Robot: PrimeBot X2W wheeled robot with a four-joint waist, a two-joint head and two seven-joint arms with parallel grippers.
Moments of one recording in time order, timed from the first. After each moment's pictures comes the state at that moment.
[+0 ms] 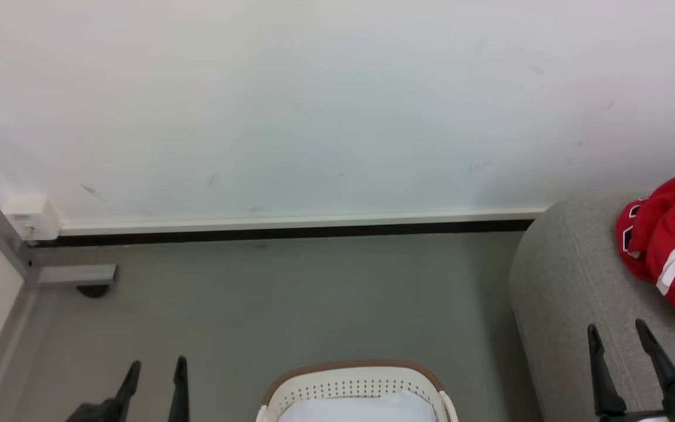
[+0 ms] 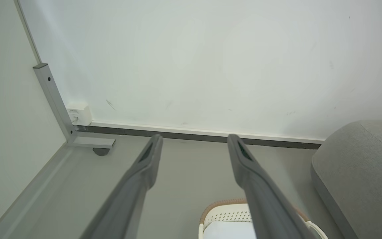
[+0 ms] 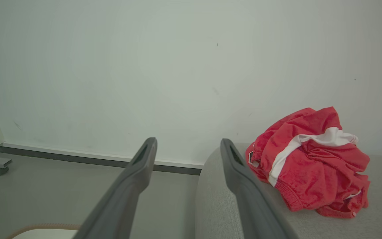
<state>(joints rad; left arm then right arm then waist) 0.01 0.33 -0.32 0.15 -0.48 0.27 -0.26 -0.05 -0.09 -0.06 0.25 0.07 0.13 -0.26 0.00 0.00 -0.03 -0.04</state>
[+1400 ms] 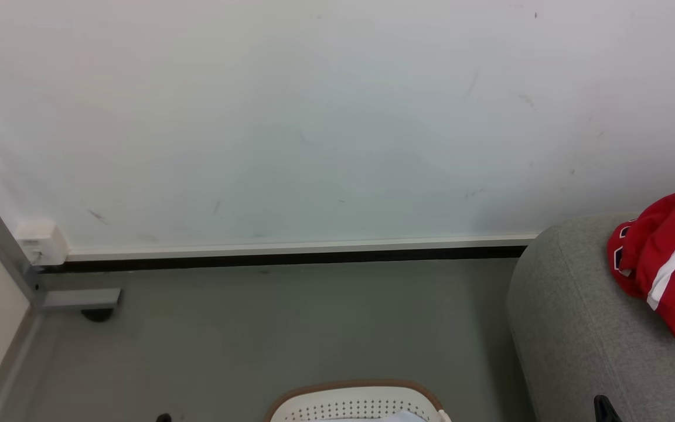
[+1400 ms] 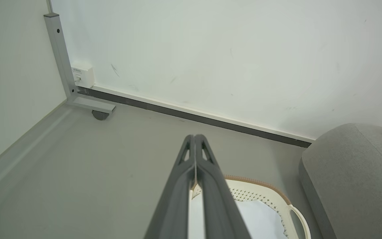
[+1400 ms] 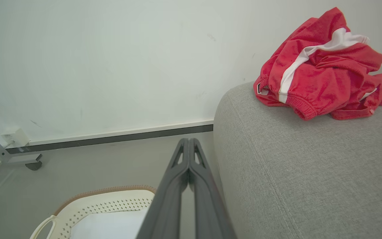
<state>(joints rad) 0.15 0.13 -0.11 0.23 -0.38 0.07 -0.22 0.07 -0.03 -0.05 0.36 0.24 0.13 -0.21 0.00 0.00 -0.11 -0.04</state>
